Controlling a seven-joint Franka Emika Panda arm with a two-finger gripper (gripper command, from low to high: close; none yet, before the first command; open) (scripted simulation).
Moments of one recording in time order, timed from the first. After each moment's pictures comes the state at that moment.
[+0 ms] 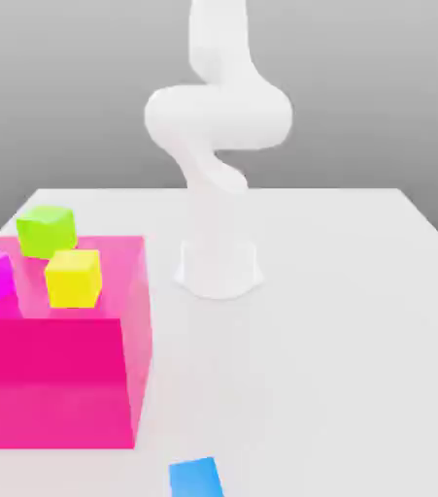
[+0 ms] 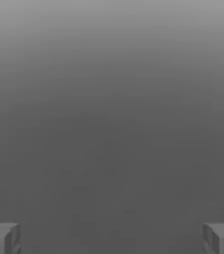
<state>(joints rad) 0.02 -0.71 -0.02 -2.31 0.01 2.33 0.77</state>
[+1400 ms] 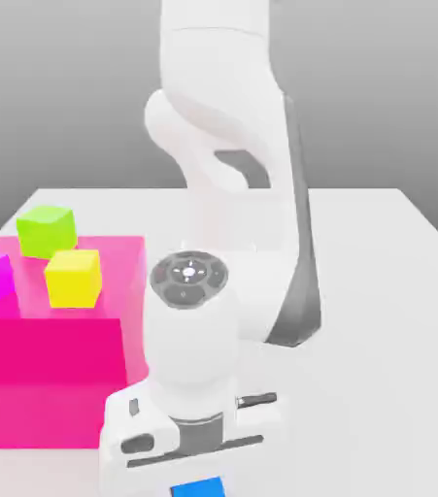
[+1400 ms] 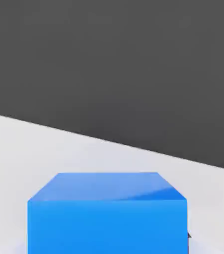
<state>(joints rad) 0.05 0.41 -0.08 -2.34 0.09 2.75 0.44</state>
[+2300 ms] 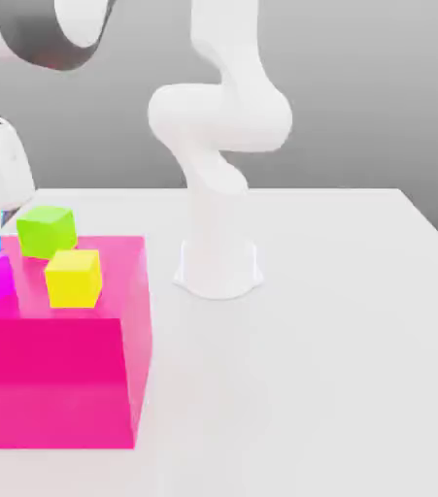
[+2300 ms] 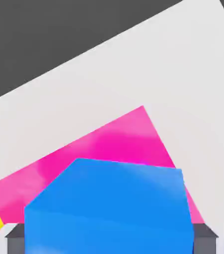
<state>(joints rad) -0.29 -0.21 -0.34 -2.36 -0.08 2.16 0.69</state>
